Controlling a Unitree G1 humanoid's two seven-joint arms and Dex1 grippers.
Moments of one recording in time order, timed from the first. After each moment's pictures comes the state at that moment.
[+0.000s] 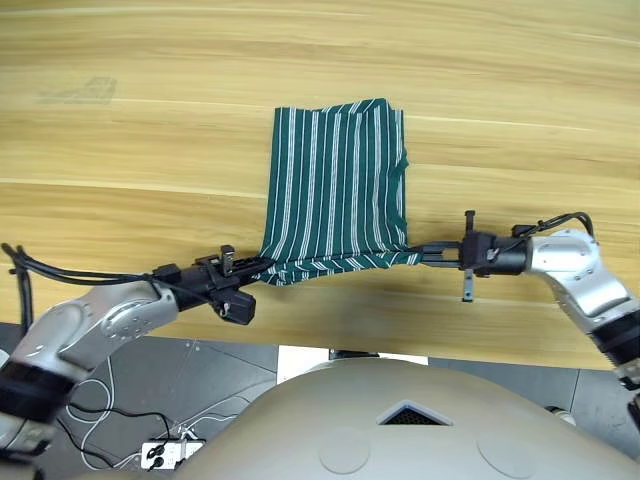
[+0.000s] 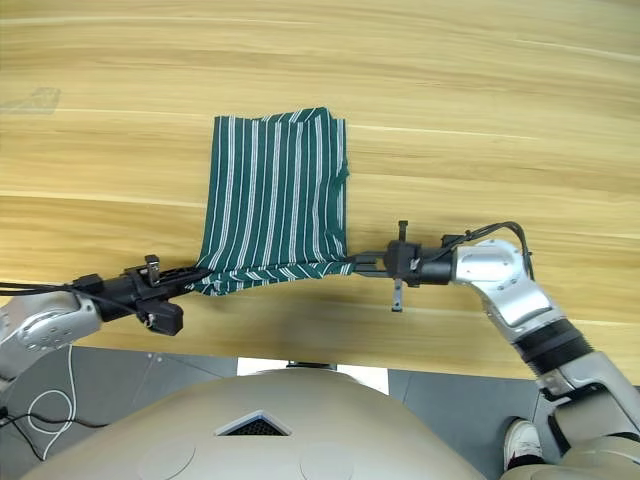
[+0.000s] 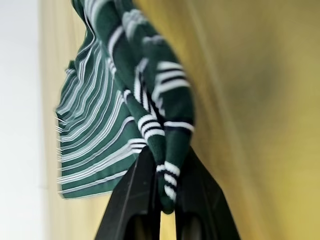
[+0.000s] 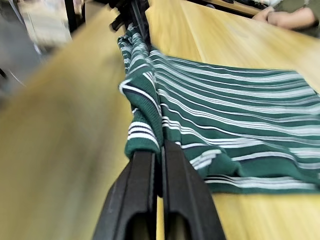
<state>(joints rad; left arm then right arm) 0.43 1.22 -0.22 -0.29 0.26 -0.54 -0.49 -0.04 -0.94 0.54 -0.04 0.60 -0.25 1.04</state>
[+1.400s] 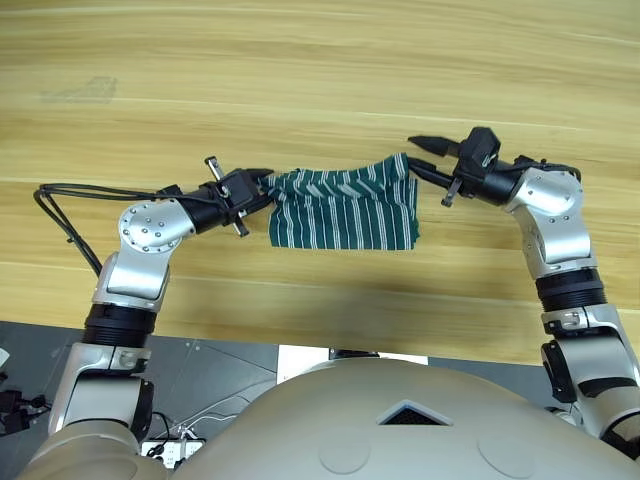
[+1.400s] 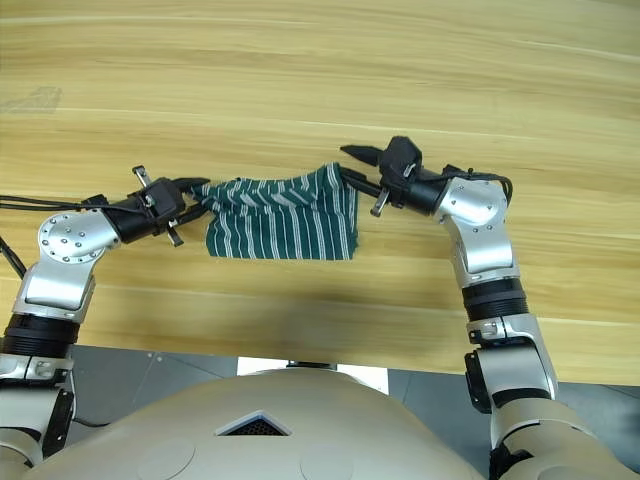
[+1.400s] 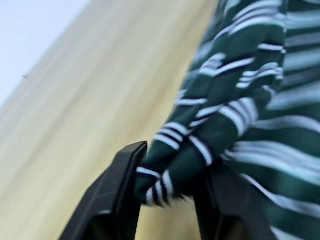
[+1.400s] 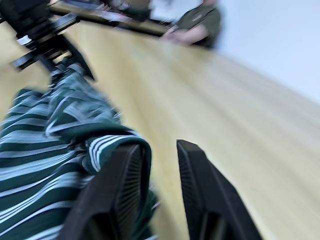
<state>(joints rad) -0.07 0.62 -0.12 0.11 -0.04 -0.16 -0.70 -0.28 -0.41 0.15 0.31 0.23 -0.25 0.85</state>
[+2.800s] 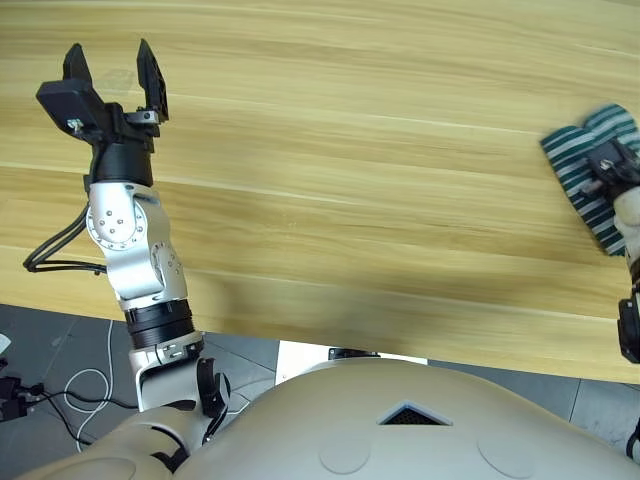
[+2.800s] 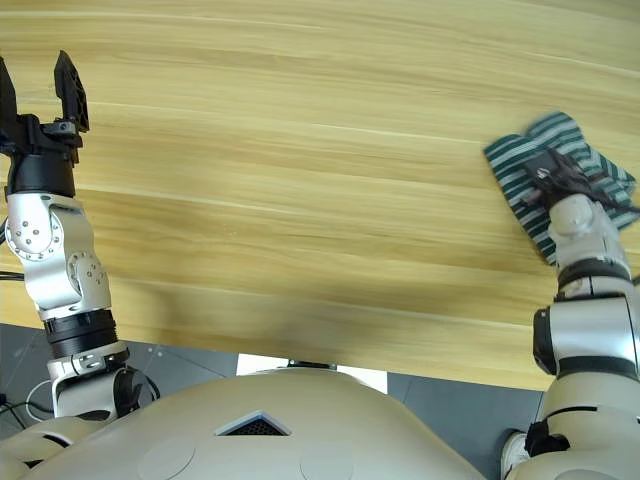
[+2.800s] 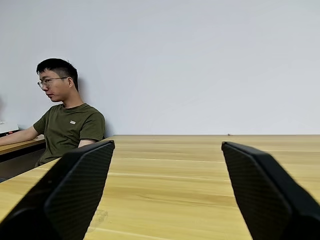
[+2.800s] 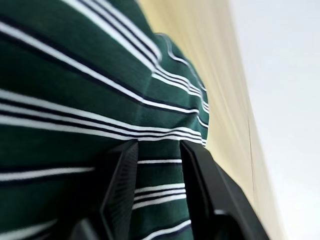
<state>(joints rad) -0.05 0.26 0.29 -0.05 -0.26 -0.11 -0.17 -0.43 -0.75 0.15 1.28 -0.16 -0.30 0.00</state>
